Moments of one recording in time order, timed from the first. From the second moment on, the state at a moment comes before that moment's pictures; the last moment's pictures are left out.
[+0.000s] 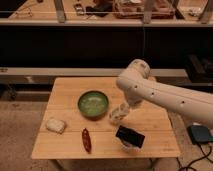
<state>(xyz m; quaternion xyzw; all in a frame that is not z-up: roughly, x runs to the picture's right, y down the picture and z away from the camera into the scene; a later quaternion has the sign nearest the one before) 0.147 0.067 0.719 0.05 0.24 0.96 0.16</state>
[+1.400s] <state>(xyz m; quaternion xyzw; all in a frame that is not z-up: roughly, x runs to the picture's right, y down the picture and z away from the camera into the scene) 0.171 0.059 0.684 0.11 0.24 0.93 0.26</state>
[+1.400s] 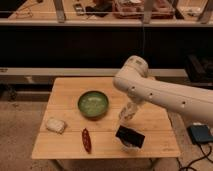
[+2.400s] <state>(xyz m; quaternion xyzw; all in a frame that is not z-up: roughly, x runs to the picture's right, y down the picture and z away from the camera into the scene) 0.141 0.070 0.707 0.10 0.26 0.92 0.28</state>
